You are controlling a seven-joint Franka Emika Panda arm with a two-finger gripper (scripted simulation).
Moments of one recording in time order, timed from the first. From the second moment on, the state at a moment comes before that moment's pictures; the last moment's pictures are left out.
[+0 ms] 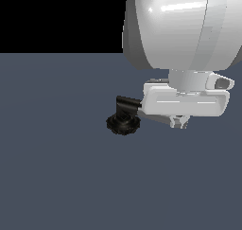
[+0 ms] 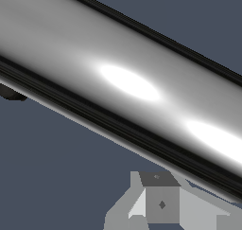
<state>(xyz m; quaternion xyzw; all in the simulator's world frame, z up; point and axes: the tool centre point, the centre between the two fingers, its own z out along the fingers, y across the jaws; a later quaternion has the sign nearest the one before) -0.110 -0.159 0.105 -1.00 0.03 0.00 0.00</state>
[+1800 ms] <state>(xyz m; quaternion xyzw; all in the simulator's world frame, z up) -0.018 -0.216 0.105 -1.00 0.03 0.00 0.00</state>
